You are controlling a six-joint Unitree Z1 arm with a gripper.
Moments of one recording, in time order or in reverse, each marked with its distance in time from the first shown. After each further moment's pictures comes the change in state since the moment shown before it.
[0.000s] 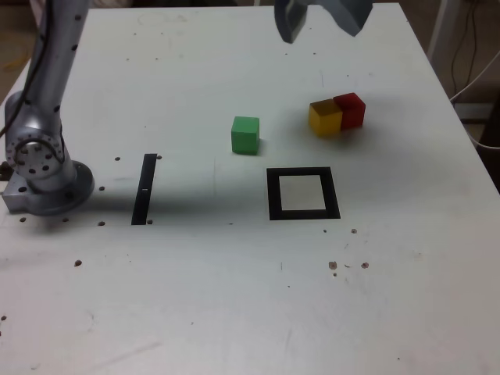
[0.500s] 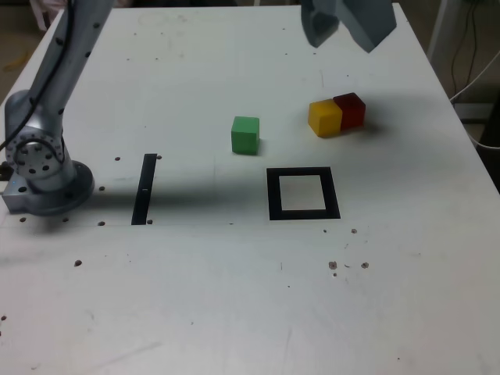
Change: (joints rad) arm 0.002 0.111 -0.067 -0.109 0.036 0.331
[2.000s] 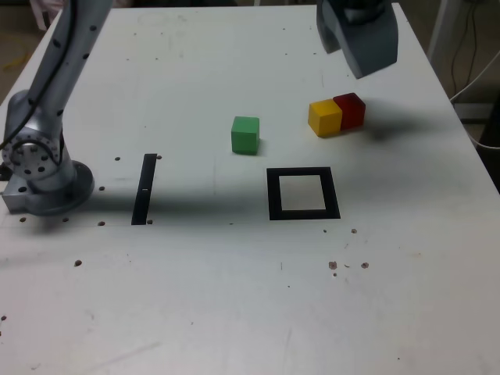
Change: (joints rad) arm -0.082 -0.009 0.162 -0.192 0.128 0.339
